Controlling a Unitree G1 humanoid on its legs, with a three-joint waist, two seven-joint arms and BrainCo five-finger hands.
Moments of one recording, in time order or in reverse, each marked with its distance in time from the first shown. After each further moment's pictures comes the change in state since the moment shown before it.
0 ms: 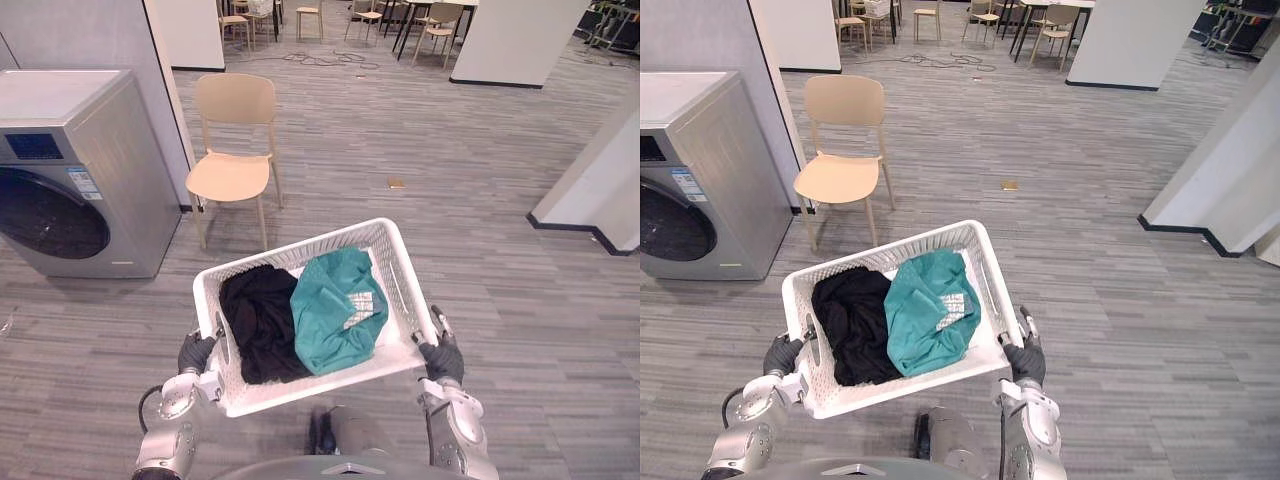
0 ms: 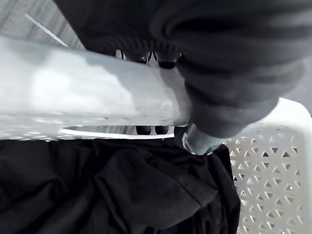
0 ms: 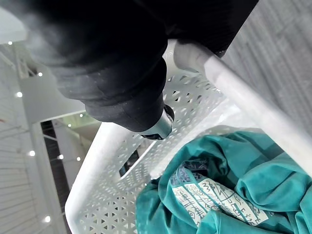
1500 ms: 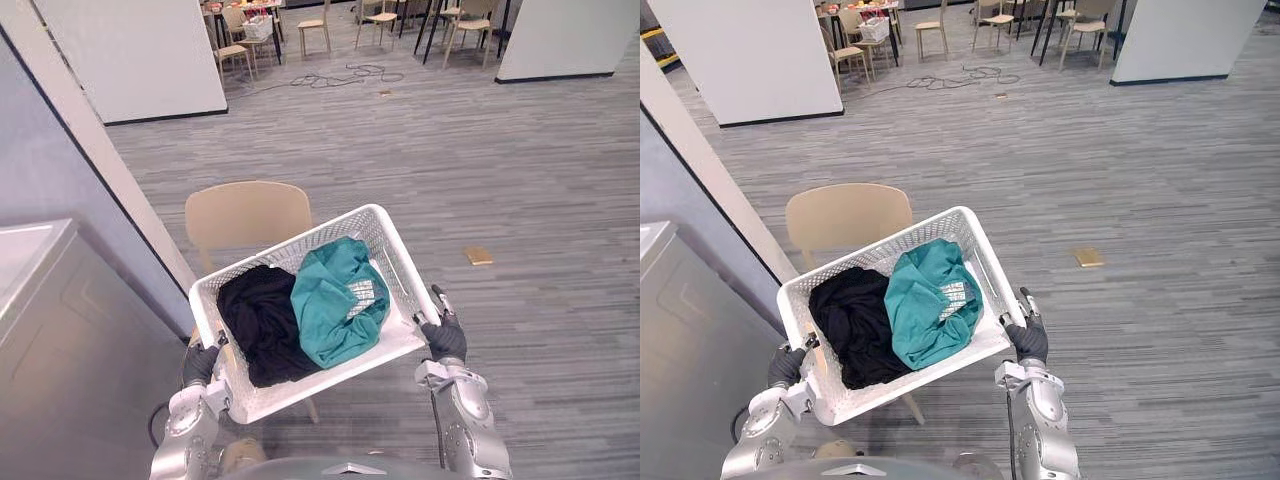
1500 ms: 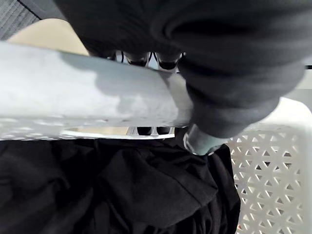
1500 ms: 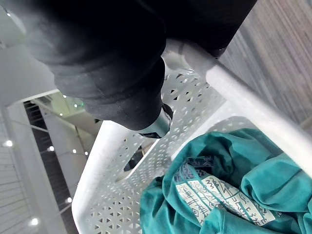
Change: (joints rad) left arm 0.089 -0.082 0.040 -0.062 0.023 -0.001 0.024; right arm -0.103 -0.107 0.078 0.044 0.038 0.022 -0.025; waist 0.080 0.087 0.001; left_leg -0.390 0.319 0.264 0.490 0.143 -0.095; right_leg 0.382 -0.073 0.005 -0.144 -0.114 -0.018
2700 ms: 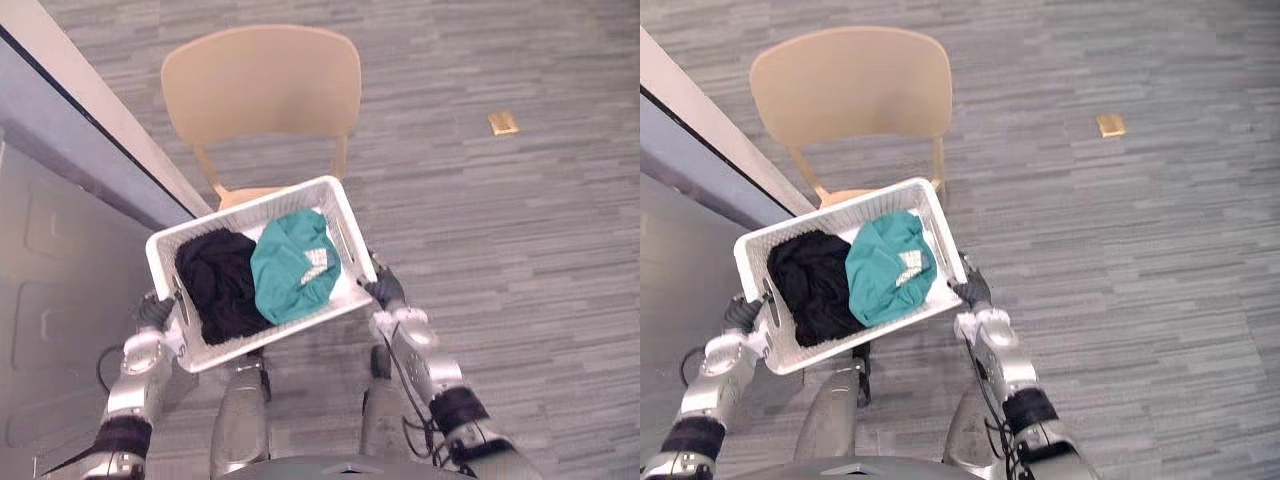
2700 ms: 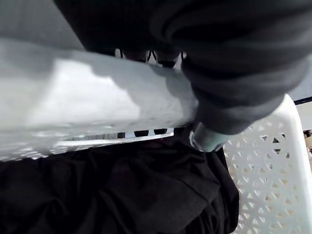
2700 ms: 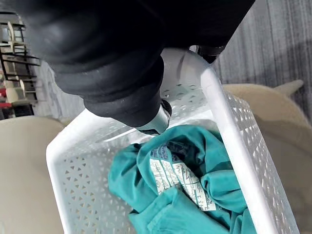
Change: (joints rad) left arm -0.366 0.307 0.082 0.237 0.000 -0.001 0.028; right arm -0.492 -0.111 0.290 0.358 -0.015 0.064 -0.021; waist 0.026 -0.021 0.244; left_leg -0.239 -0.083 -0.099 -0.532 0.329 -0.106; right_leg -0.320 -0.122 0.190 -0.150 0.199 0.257
